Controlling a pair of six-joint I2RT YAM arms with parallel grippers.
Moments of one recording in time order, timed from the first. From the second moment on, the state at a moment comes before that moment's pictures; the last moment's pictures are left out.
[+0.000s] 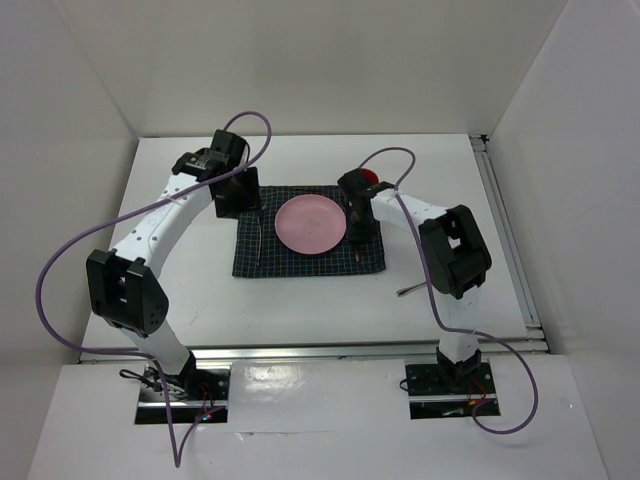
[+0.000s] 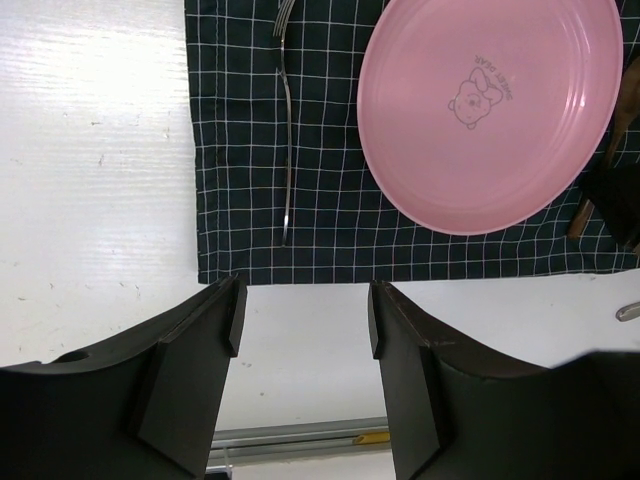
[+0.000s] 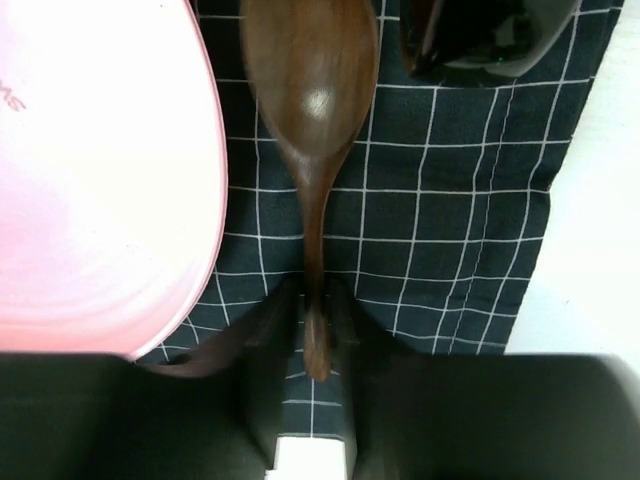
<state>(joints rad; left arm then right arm) -0.30 1.67 1.61 -0.99 -0.04 -0.46 0.49 2.00 1.44 -0.64 0.11 0.43</state>
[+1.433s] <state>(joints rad) -0.29 1.67 1.60 -0.98 -0.01 -0.45 0.09 1.56 0.84 -0.73 0.11 0.90</state>
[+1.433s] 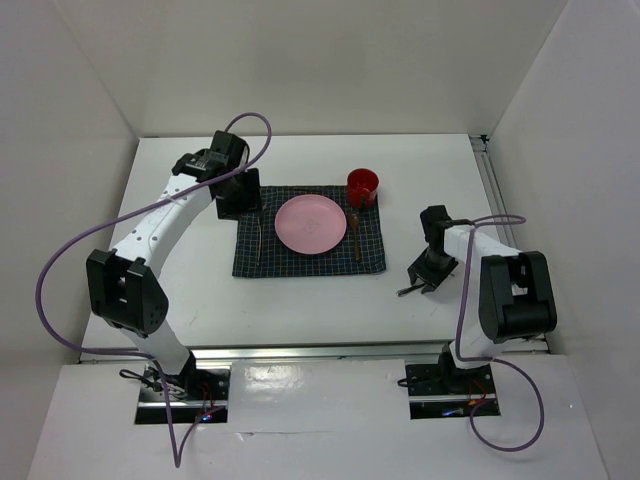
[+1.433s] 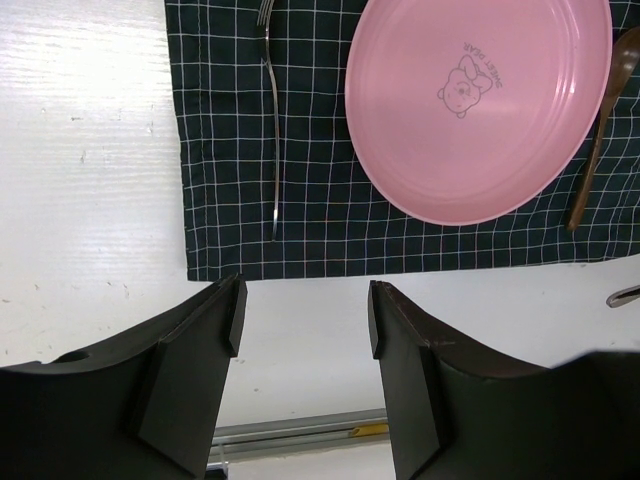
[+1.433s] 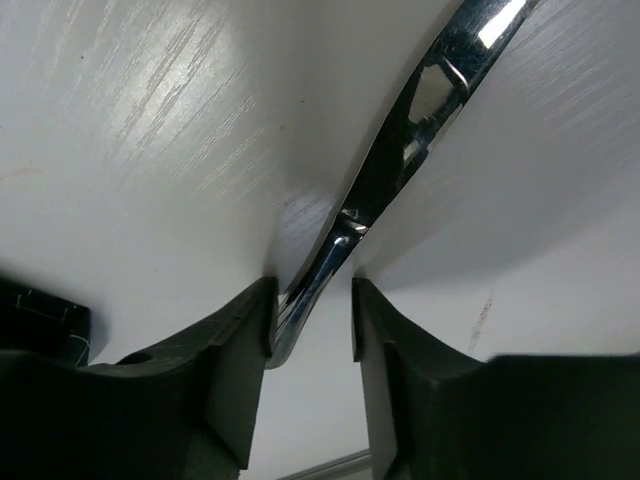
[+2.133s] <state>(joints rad) -0.29 1.67 1.57 -0.98 -0.01 -0.45 0.09 1.58 0.89 -0.67 0.07 0.67</state>
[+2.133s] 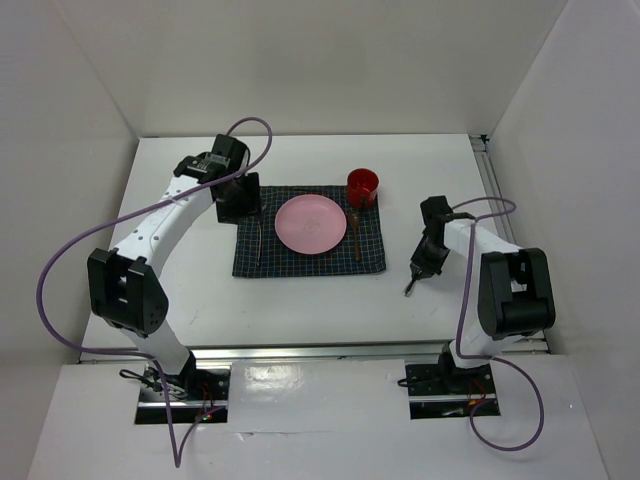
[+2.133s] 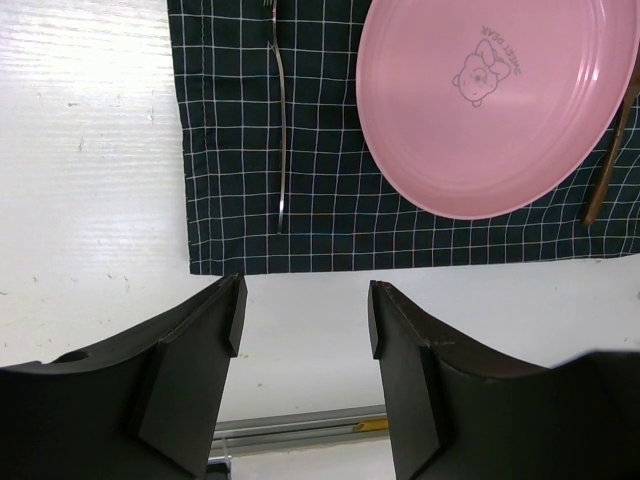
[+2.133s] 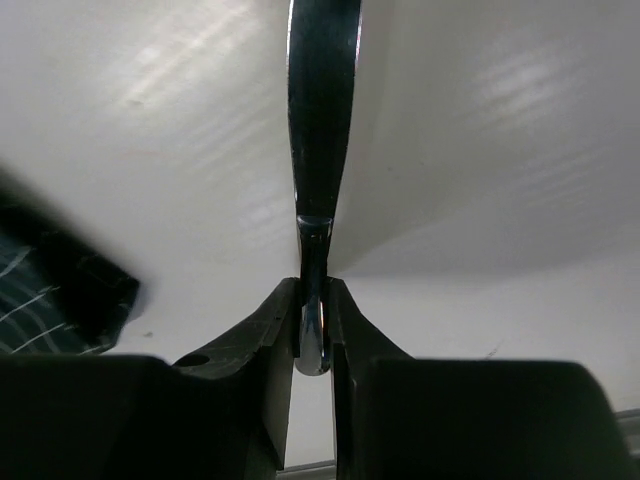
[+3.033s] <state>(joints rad) -0.29 1.66 1.57 -0.98 -0.02 -0.45 0.39 2.01 1.44 -0.71 0.03 0.43</state>
